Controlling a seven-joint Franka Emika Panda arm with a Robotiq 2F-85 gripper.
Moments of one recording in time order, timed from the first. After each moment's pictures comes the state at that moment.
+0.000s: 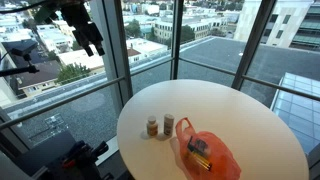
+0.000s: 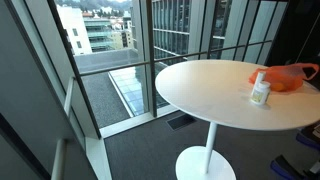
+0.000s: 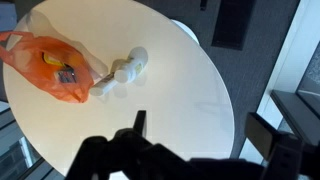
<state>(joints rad) 0.04 -0.58 0.36 -2.42 -0.09 1.91 0.33</state>
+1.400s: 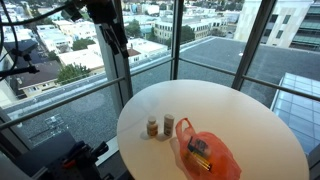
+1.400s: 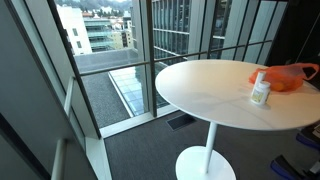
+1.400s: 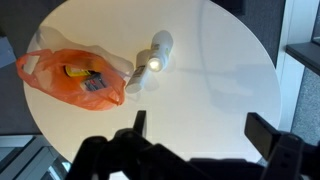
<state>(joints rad) -0.06 -0.58 0.16 -2.44 -0.12 2.01 0.36</state>
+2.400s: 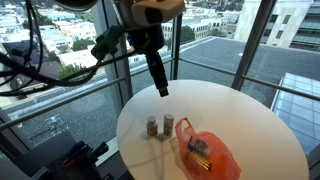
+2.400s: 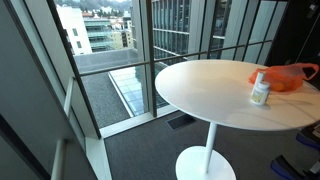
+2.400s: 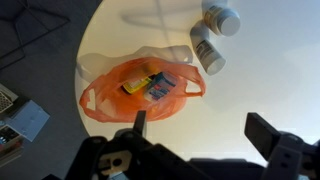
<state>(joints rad) -0.31 -0.53 -0.09 -2.54 -0.11 2.26 0.38</state>
